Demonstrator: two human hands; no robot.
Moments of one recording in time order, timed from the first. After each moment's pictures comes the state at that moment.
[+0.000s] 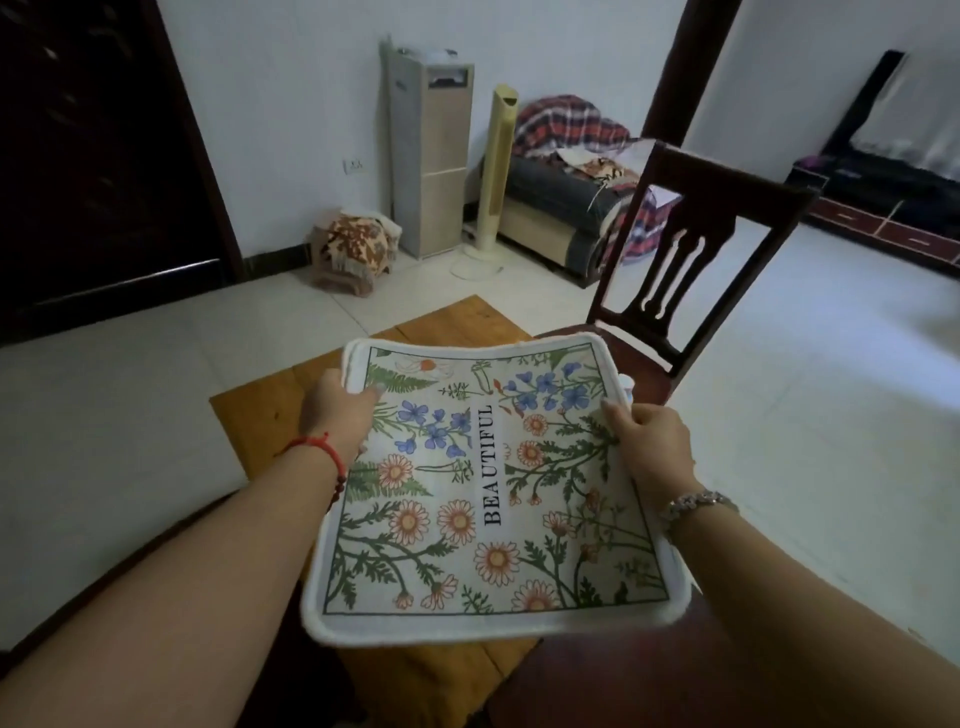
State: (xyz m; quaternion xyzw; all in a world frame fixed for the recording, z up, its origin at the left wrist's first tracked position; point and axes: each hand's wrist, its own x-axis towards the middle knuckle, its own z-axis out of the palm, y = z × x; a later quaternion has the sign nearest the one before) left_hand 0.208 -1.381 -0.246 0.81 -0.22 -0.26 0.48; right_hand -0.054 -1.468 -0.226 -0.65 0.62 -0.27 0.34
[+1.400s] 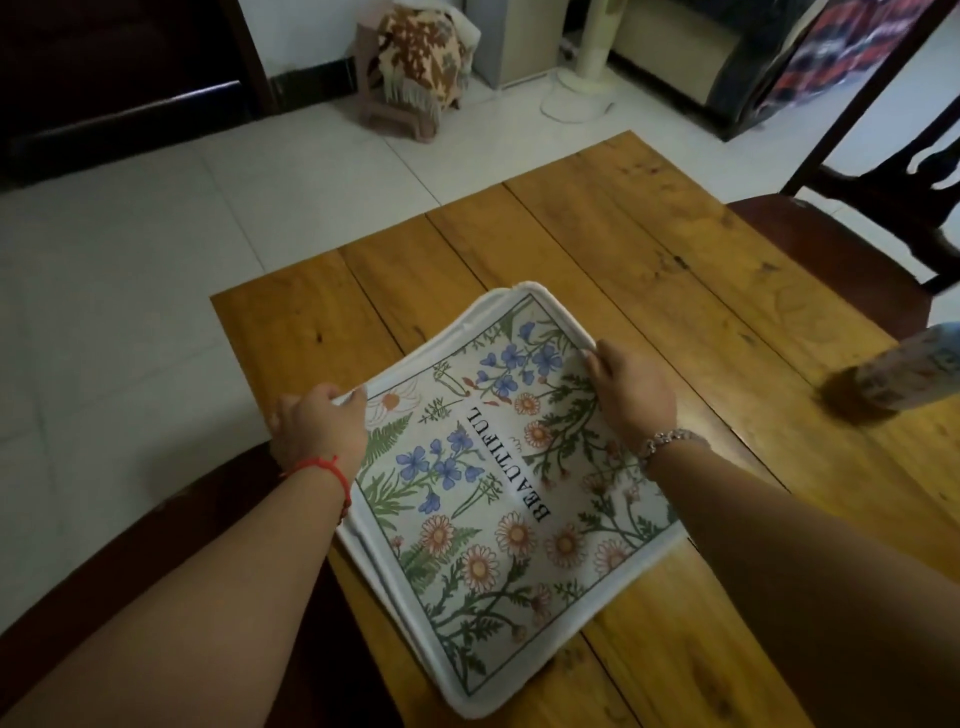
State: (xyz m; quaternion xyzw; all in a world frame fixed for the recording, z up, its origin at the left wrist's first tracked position) left_hand 0.407 -1.440 -0.523 0.94 -0.11 -0.20 0.24; right_hand 0.200 -1.613 -0.526 -0.82 0.53 -0.06 0.21
